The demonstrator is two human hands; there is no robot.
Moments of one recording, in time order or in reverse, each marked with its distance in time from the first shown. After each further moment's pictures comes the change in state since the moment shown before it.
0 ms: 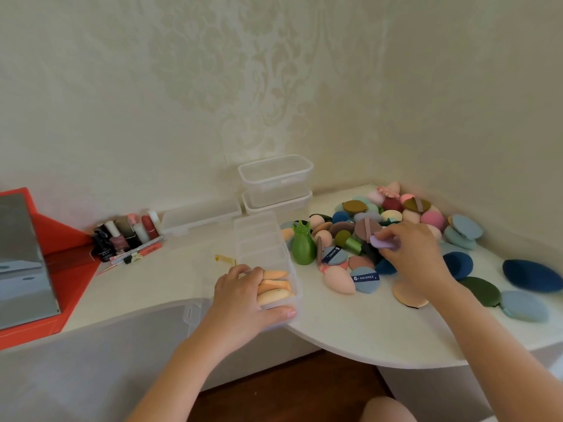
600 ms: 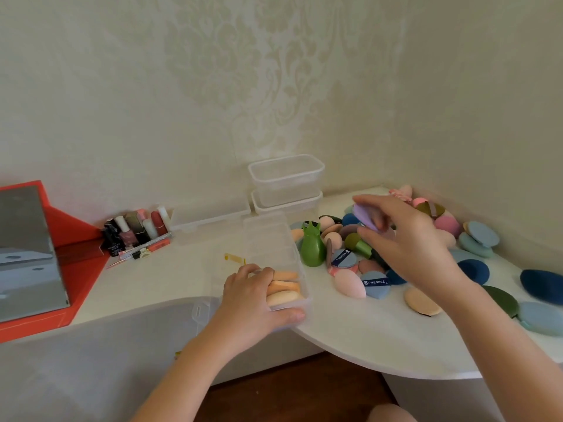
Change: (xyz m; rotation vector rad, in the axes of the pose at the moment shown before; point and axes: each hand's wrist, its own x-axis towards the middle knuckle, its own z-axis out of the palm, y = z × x) left_hand -0.003 0.006 -0.004 -0.009 -0.010 -0.015; right_hand -0.017 -0.074 -0.046 0.357 0.062 -0.266
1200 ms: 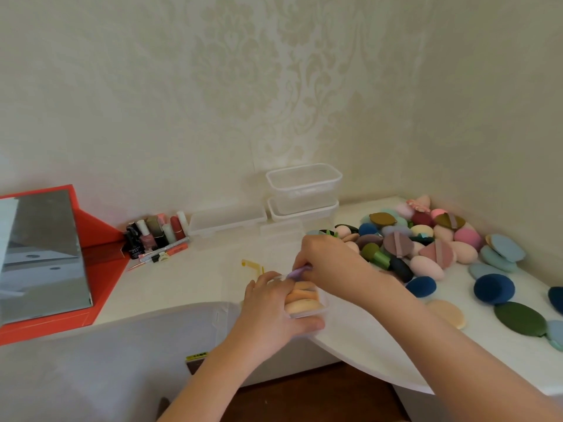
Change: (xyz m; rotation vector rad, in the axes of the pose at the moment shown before) left_hand -0.002 0.001 0.002 -0.129 0.089 0.069; right_hand 0.030 -0.059 0.085 -0.381 -0.620 -0.231
